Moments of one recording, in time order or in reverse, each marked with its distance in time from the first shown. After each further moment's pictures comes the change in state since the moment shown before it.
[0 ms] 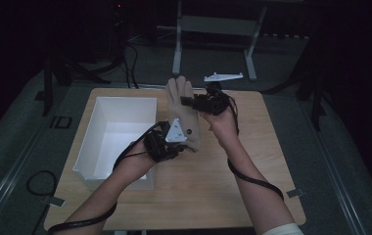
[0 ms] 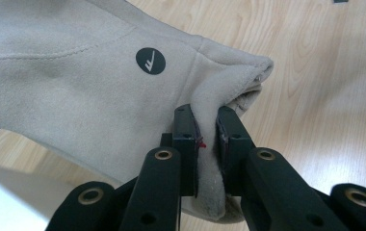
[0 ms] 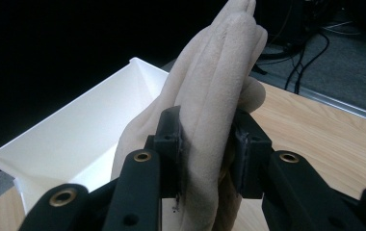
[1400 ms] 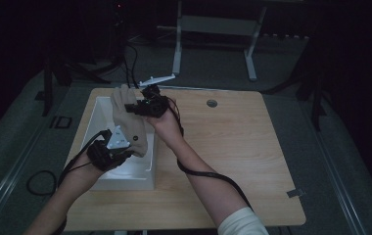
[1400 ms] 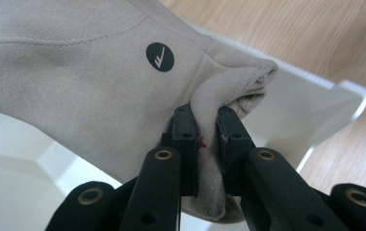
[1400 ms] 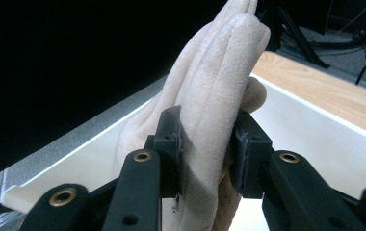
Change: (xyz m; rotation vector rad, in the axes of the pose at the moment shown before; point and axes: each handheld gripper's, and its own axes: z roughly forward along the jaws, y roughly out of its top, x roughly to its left) left arm 0.032 -0.111 -0.056 0.136 0.129 -0.163; right arm 0.084 0.013 0.133 0.093 0.137 -0.034
